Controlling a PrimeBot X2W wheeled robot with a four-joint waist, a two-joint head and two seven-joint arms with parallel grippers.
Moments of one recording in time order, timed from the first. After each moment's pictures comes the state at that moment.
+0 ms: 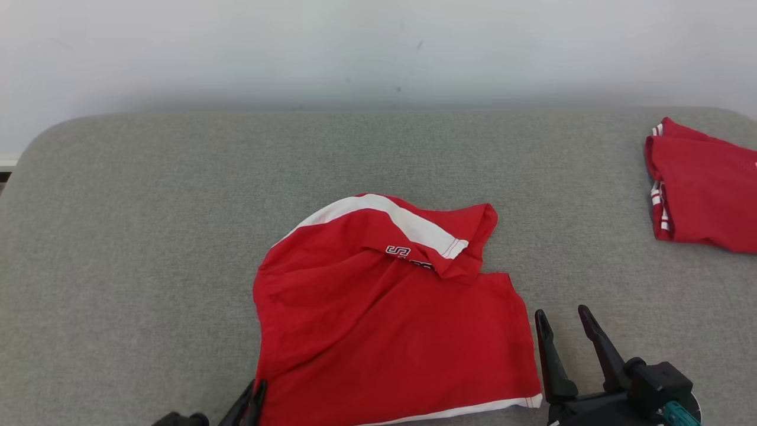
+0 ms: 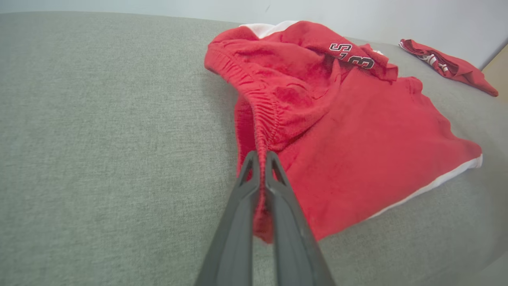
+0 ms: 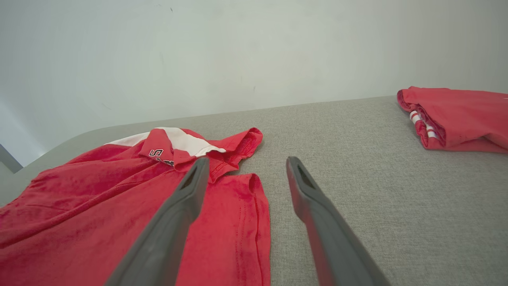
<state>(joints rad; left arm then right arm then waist) -0.02 0.28 -0.36 0.28 -0.40 -0.10 -0.26 -0.04 -0.08 0.12 0.22 0.23 0.13 -0.26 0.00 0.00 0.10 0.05</state>
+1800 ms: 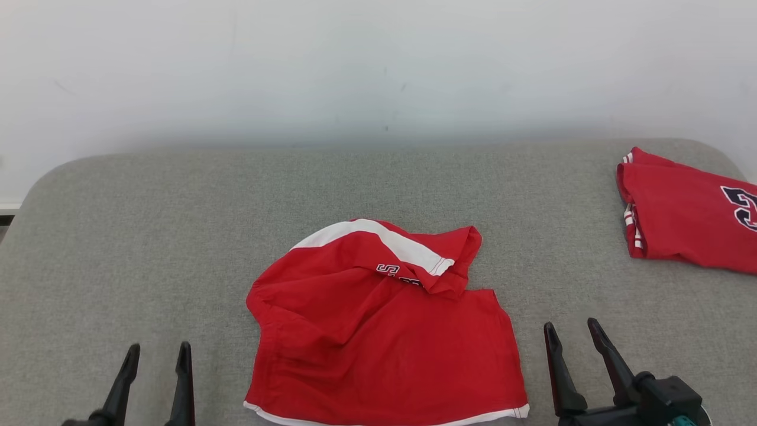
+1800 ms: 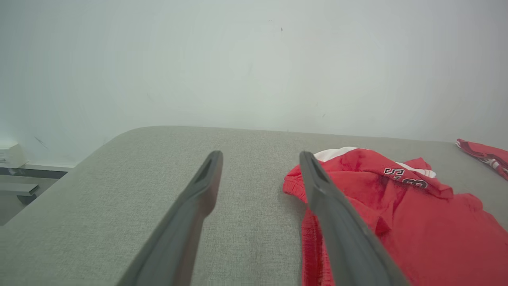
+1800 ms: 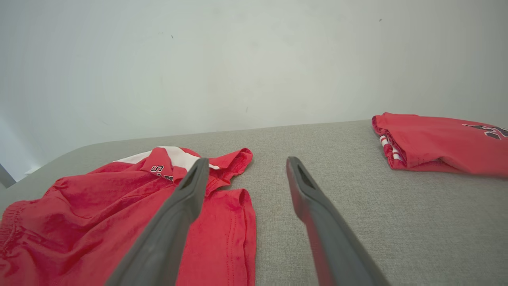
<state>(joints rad) 0.06 0.13 0.06 0.07 -0.20 -0.11 -0.26 0.00 -0.09 0.11 0.21 0.22 0.13 -0.26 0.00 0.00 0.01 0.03</state>
